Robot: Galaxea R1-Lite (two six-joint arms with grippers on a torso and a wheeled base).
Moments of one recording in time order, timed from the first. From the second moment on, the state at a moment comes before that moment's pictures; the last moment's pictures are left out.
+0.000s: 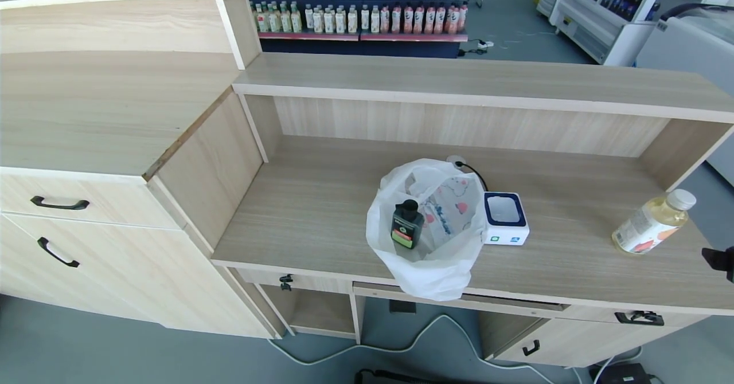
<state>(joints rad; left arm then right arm) 0.00 0.00 0.00 -0.05 0.04 0.01 -0.59 1.68 -0.51 -0.81 -0.02 -0.29</state>
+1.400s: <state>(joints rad) 0.00 0.00 0.00 -0.05 0.04 0.01 -0.57 2.10 -0.68 -1.19 0.07 -0.23</state>
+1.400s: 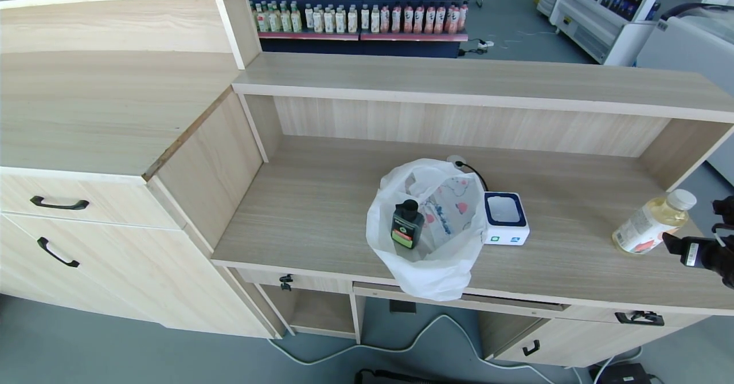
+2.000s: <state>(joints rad) 0.00 0.00 0.00 -0.05 0.04 0.01 -0.55 2.16 -0.76 -1.18 0.10 -0.21</state>
